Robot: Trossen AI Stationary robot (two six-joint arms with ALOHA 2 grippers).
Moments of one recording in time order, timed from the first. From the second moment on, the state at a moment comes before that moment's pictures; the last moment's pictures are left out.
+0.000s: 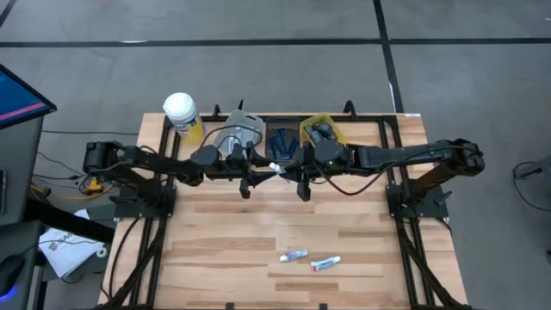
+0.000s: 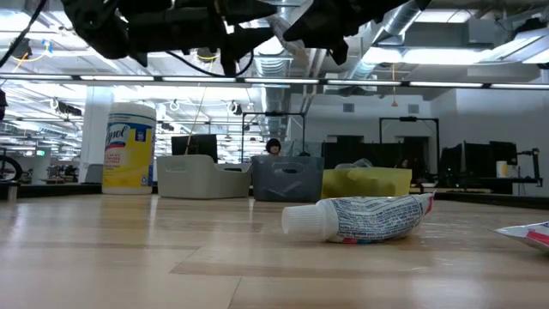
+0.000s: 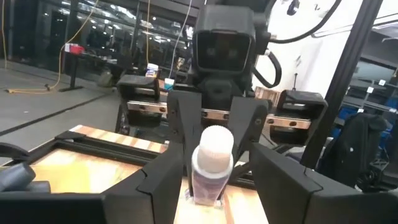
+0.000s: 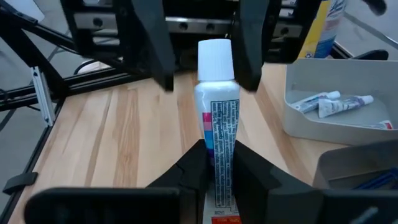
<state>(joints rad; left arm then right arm) 0.11 1.43 0.60 0.99 0.10 -0.27 -0.02 1.43 1.07 -0.09 0.02 0.20</state>
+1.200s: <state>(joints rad) 0.12 1.42 0.61 1.00 0.12 -0.24 -0.02 1.43 1.07 -0.07 0.02 0.15</state>
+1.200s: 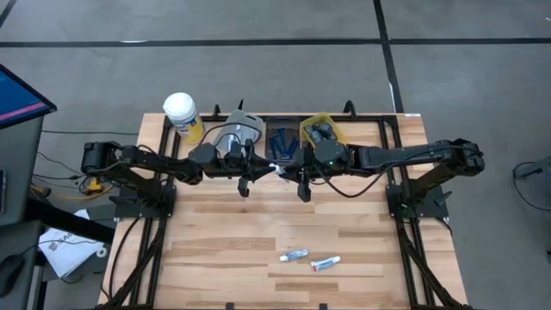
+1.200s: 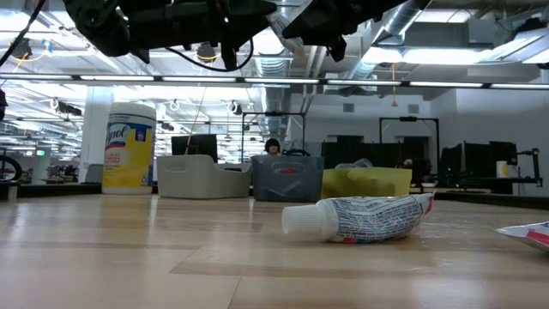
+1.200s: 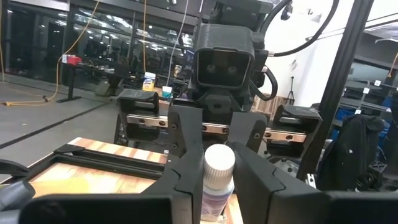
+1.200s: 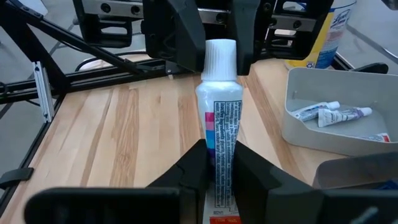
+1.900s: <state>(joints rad) 0.13 1.42 0.61 0.98 0.13 -0.24 -0.02 1.43 1.08 -0.08 0.02 0.13</state>
